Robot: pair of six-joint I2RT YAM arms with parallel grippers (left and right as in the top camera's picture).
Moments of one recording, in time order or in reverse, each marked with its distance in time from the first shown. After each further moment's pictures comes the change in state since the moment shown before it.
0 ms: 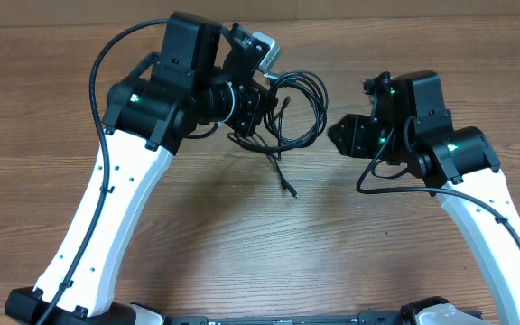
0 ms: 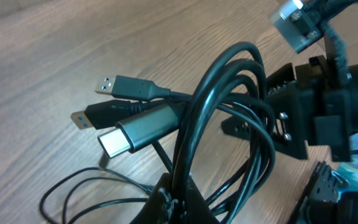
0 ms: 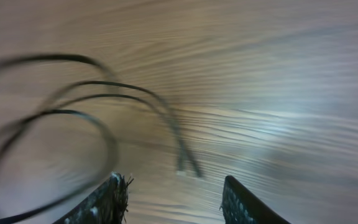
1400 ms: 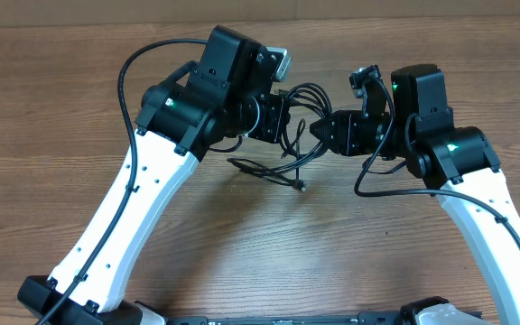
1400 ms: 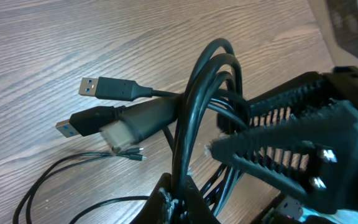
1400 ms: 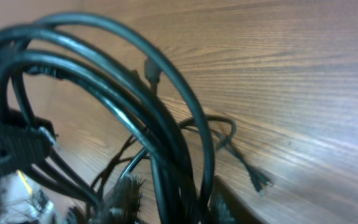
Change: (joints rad) left arm -0.117 0.029 0.000 -0.042 -0.135 -0.319; right arm 0.000 0.001 0.000 0.099 -0.230 -0.051
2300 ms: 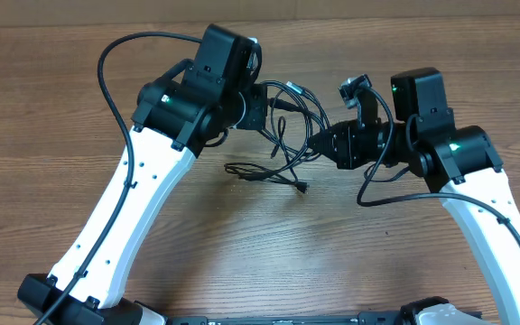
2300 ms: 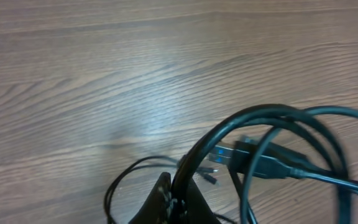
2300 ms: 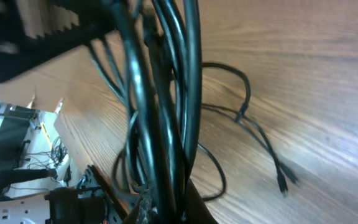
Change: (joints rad) left arm 0.032 0.008 0.000 -0.028 -0.330 -0.085; right arm -0.005 -0.008 0.014 -0.089 -0.166 -0.165
